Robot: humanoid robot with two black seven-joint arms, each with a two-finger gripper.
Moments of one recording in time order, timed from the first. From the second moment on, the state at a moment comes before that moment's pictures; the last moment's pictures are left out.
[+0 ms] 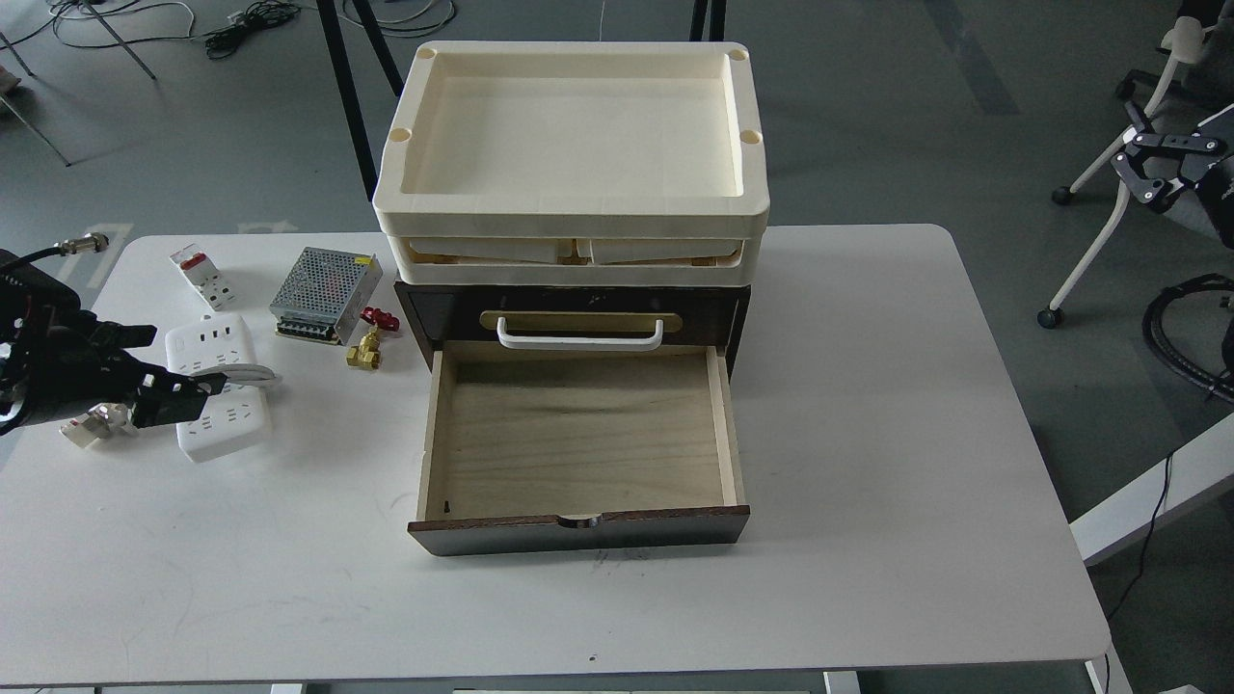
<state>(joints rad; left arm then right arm) -0.59 0.98 -0.64 -1.06 2.18 -0.27 -0.49 0.66 -0.73 0.87 0.88 0.18 0.30 0.23</state>
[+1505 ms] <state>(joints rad) -0.80 0.68 -0.25 -0.54 2.18 -0.07 -0.49 0.62 -0.72 0.87 0.87 0.18 0.30 0.23</state>
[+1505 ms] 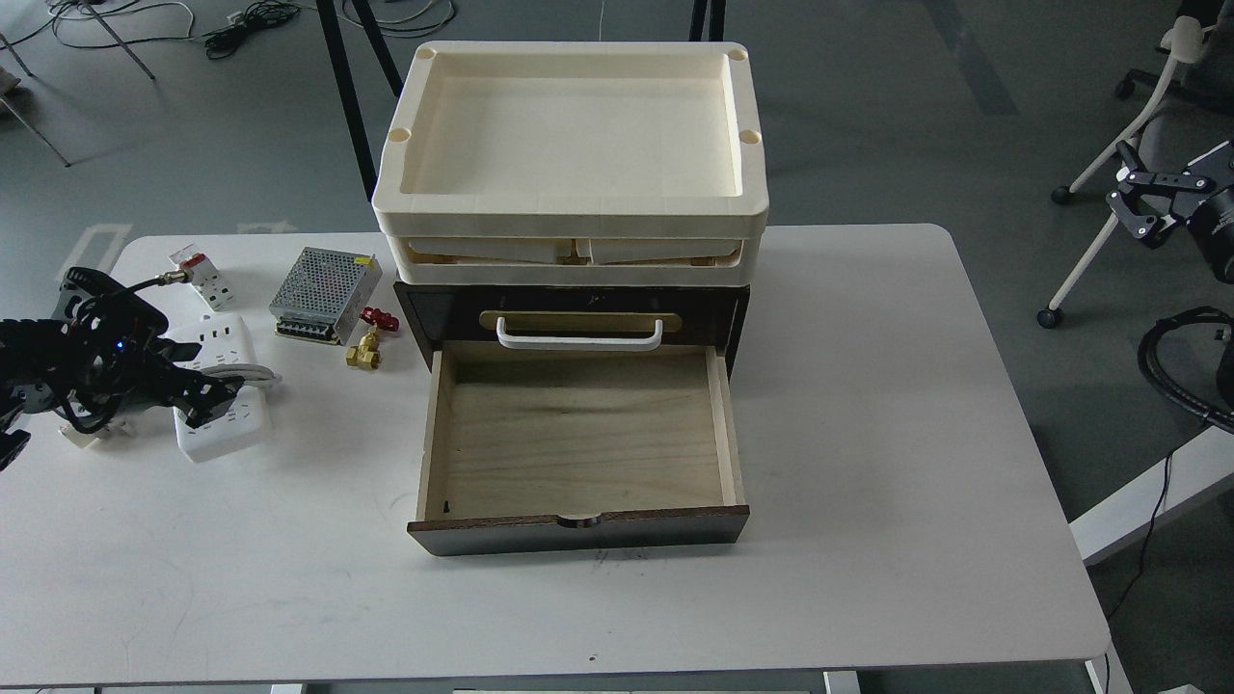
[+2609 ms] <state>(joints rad) -0.83 0.71 -0.23 -0.55 2.18 0.09 -0.49 0.59 -0.72 0.87 0.87 0.18 0.29 0.23</state>
